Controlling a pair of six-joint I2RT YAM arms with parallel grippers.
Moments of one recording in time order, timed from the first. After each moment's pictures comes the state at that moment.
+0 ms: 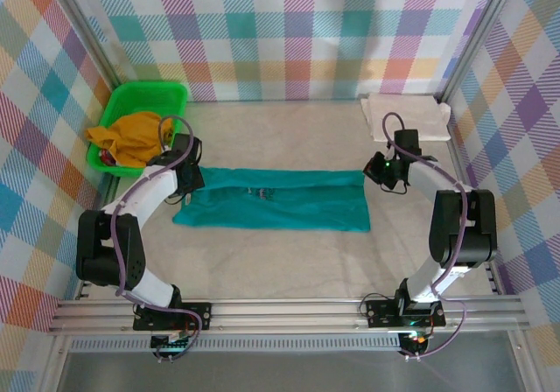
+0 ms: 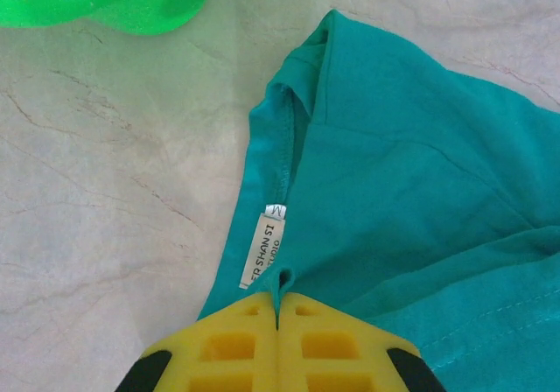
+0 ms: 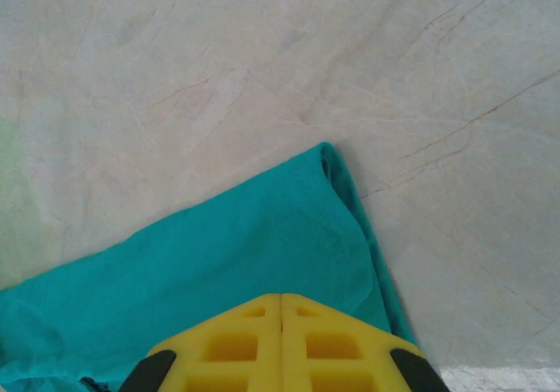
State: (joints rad) left arm -0.15 1.54 1.07 -0.69 -0.30 -0.45; right arm 0.01 1.66 1.02 -0.37 -0.37 0.62
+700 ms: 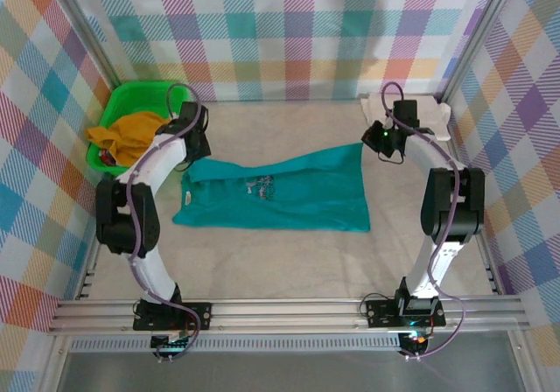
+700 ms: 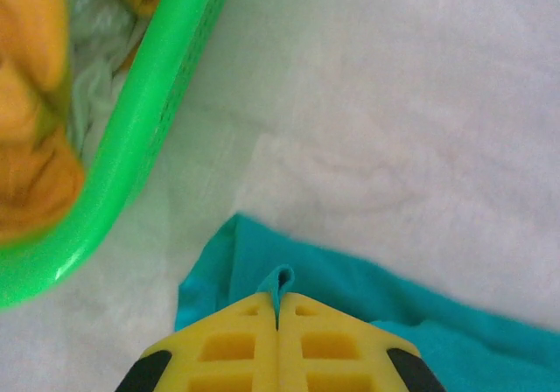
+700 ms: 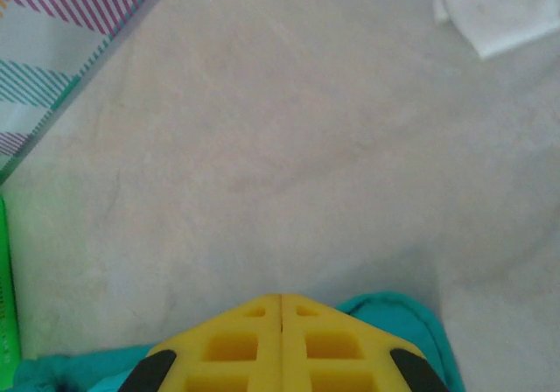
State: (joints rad) left arm -0.16 1.83 1.50 -0.71 -0.32 -0.41; right arm 0.01 1.90 1.41 -0.37 -0.37 0.60
